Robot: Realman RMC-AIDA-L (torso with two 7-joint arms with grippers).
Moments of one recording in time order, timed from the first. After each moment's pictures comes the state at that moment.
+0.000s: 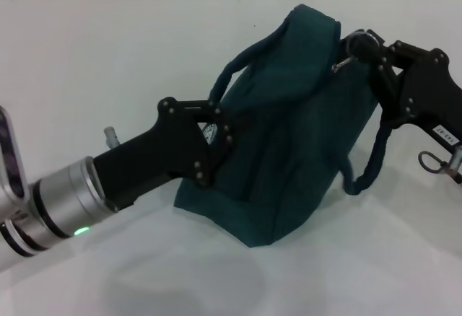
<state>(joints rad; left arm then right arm) -0.52 -2.09 1.00 0.05 1.29 1.75 -0.48 0.41 2.02 -2.04 -0.33 -0.05 -1.59 0.59</state>
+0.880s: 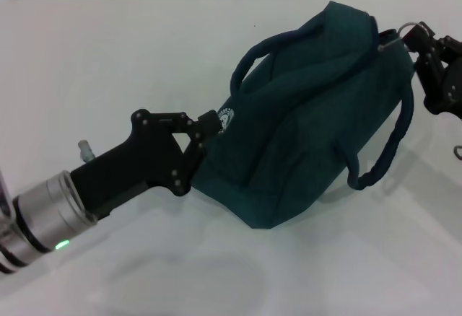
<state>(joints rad) -0.41 -2.10 1.00 0.15 1.28 1.69 -0.48 0.39 2.02 -1.91 -0.24 -0.05 -1.59 0.62</state>
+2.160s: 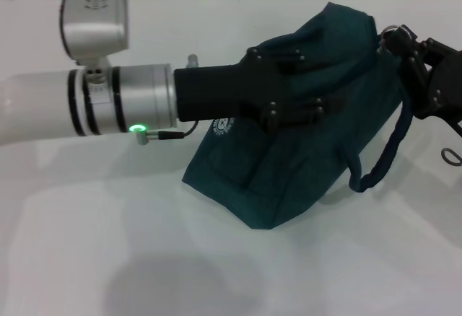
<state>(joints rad) -0.66 -2.10 1.26 0.52 1.37 1.46 -1.18 0.40 2.03 -1.94 -0.25 -0.06 -1.60 0.62</state>
